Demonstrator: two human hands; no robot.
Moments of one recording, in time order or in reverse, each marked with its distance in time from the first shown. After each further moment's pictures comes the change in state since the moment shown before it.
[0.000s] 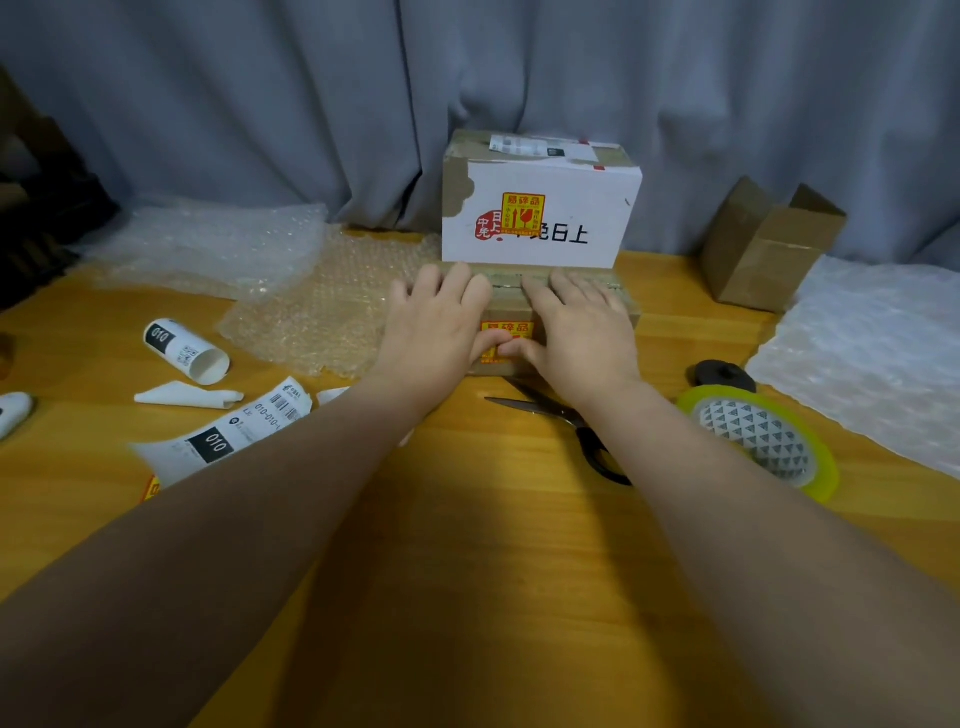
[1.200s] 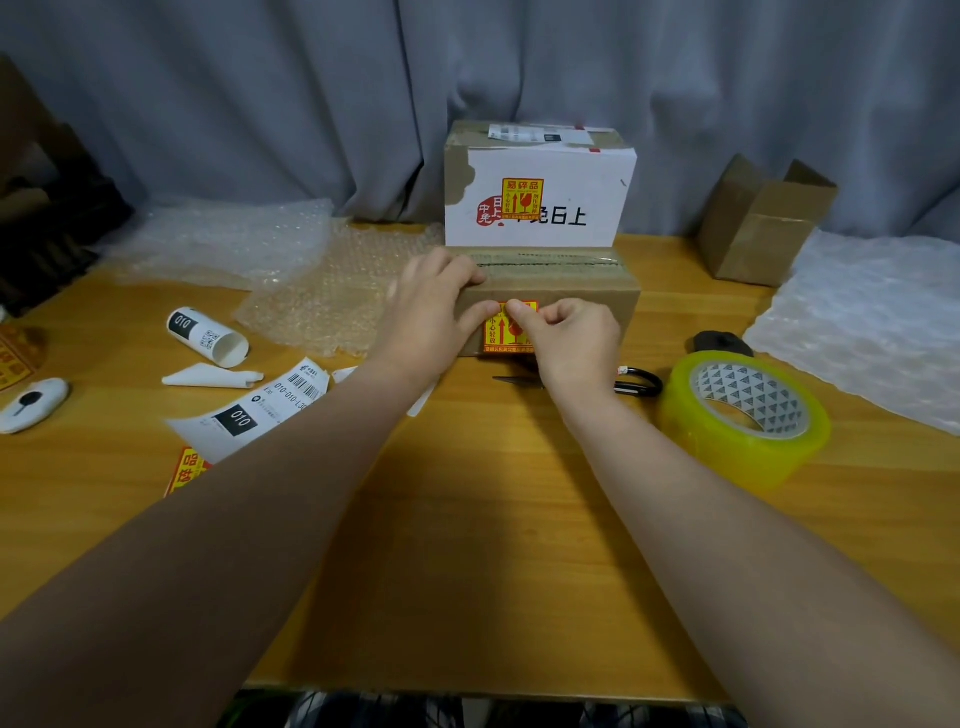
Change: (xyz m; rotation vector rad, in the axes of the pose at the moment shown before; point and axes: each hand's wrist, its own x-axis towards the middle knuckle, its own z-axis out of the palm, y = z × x) left_hand -0.011 -0.003 -0.014 -0.550 -0.089 -0.255; right_hand -0.027 -0.033 0.013 0.853 0.245 0.566
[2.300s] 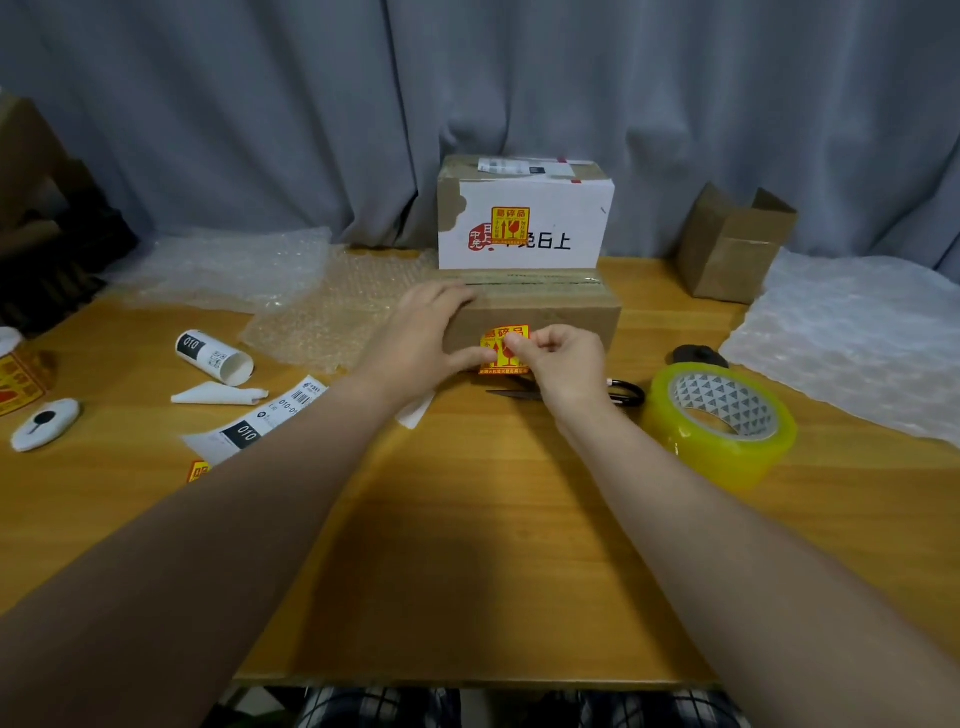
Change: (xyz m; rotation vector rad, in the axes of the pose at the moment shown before) left_hand -0.005 -0.007 -0.014 -0.007 -0.185 0.083; right_hand -0.014 -0.007 -0.016 0.229 -0.160 0.098
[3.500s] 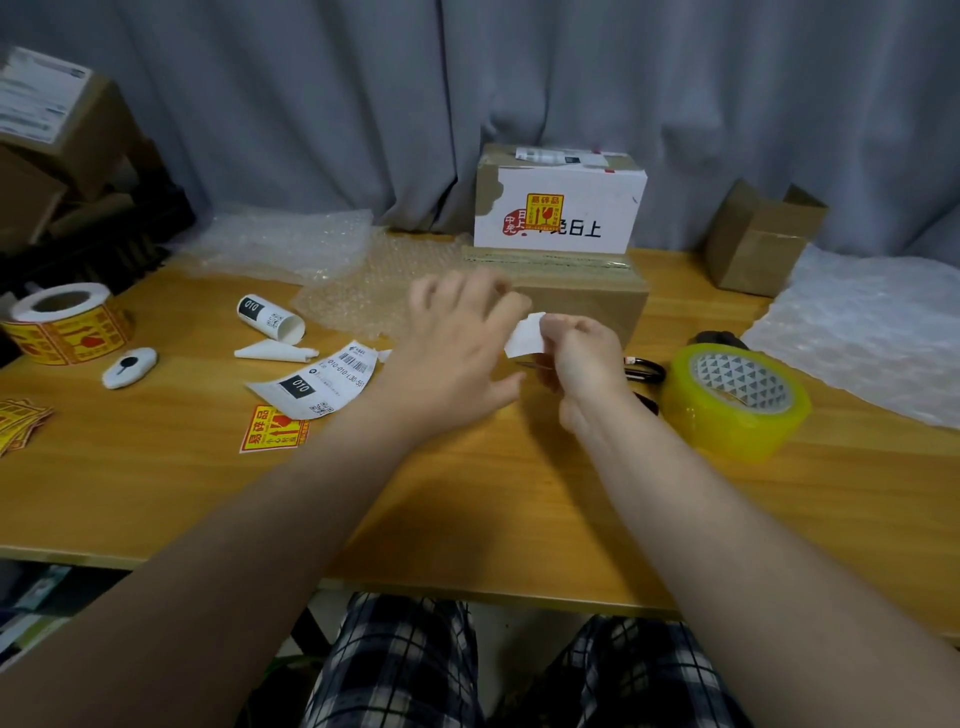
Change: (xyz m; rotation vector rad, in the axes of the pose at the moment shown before) left_hand -0.070 0.051 -0.036 0.450 0.199 0.250; right_hand -0.054 -0.036 0.002 0.413 -0.023 0.325
